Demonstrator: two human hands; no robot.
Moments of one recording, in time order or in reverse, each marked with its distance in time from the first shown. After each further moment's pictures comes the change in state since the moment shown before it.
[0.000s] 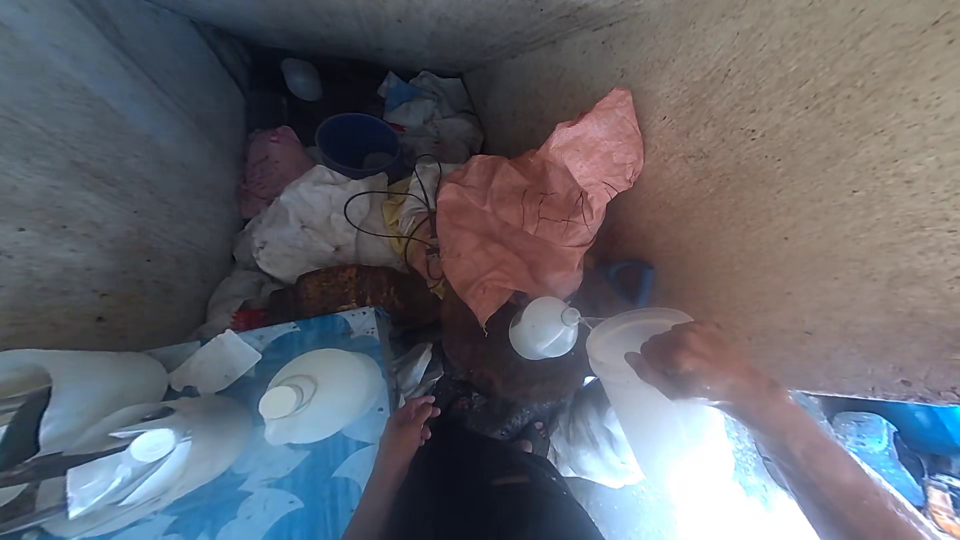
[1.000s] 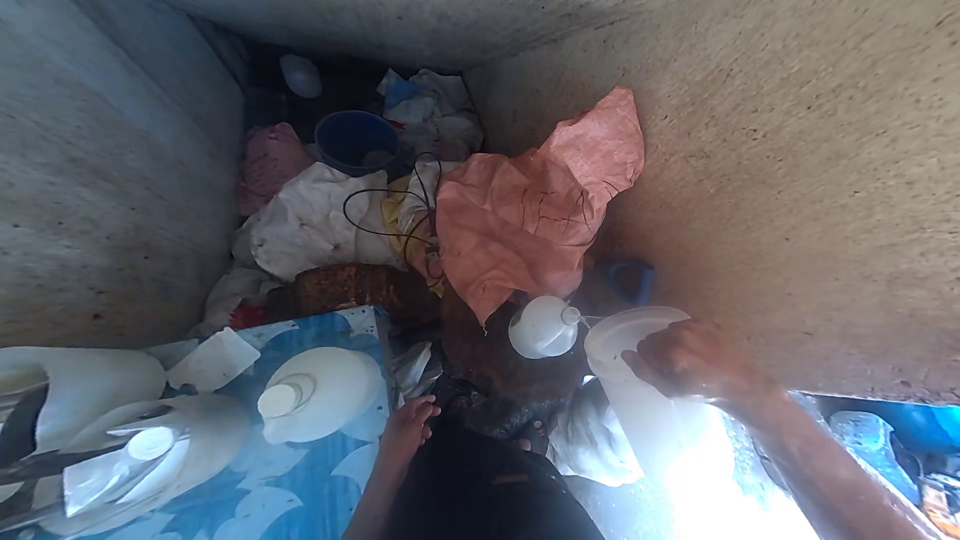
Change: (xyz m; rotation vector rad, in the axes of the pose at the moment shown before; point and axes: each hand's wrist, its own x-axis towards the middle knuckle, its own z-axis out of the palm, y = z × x) left_hand -0.002 0.000 0.001 0.016 -0.003 0.008; right_hand 0.005 0.000 0.001 -0.002 -0.027 -0.008
